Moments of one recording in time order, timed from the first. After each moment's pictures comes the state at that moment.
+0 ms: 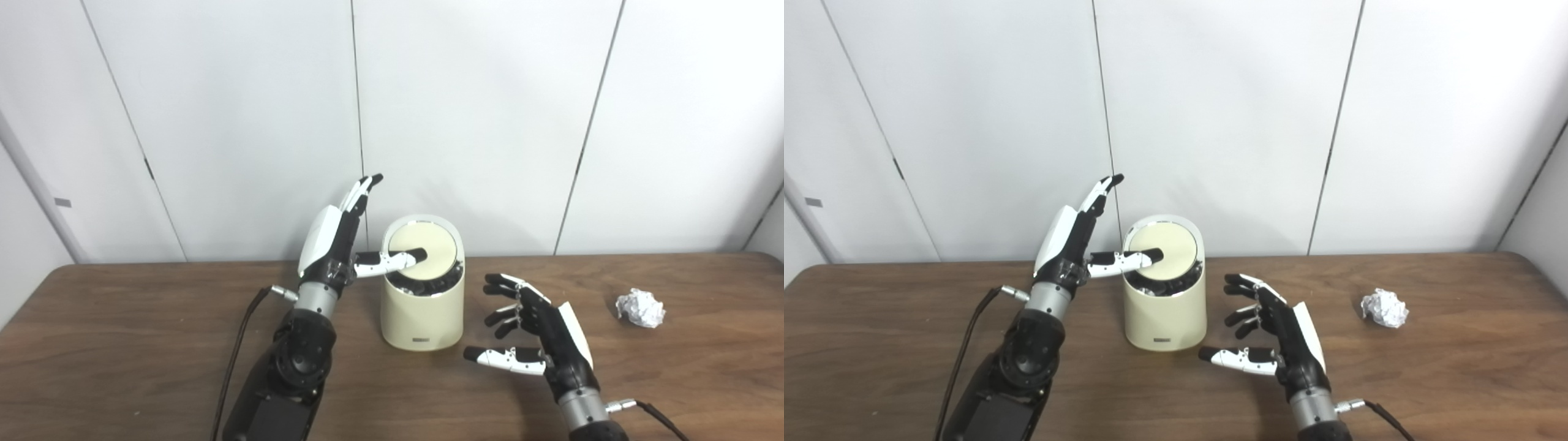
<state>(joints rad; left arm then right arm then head) -0.62 0.05 -0.17 0.23 0.50 0.07 0.07 -0.21 -0.07 0.04 0.00 -0.25 -0.04 -0.06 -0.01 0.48</state>
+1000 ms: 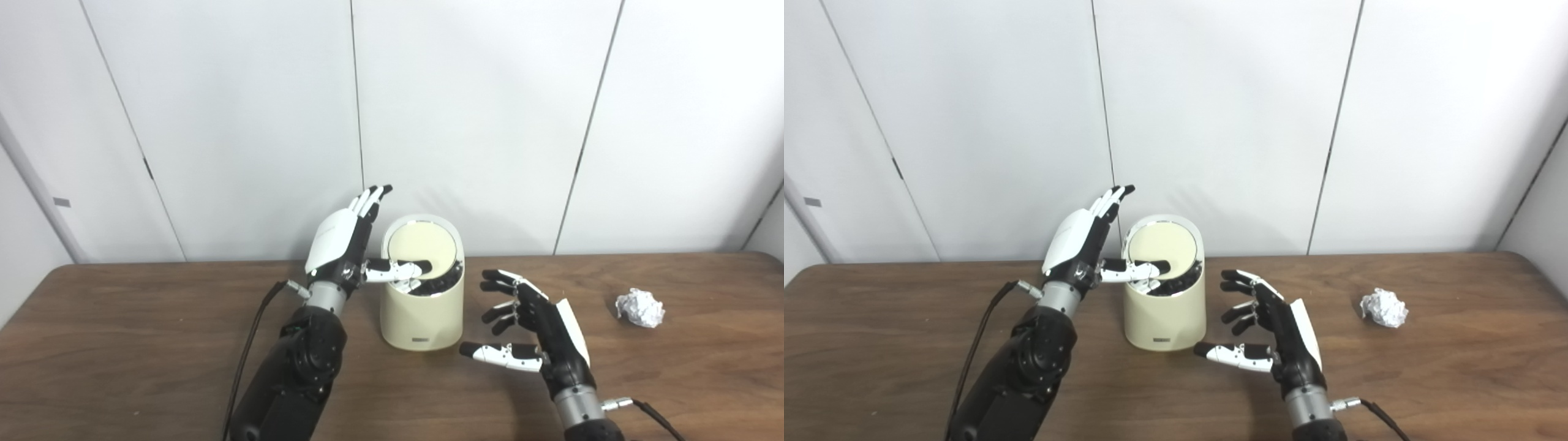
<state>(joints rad) -0.66 0.07 -0.26 0.28 0.64 0.17 0.07 -0.21 -0.05 0.05 -0.04 -0.27 -0.01 -0.07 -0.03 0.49</state>
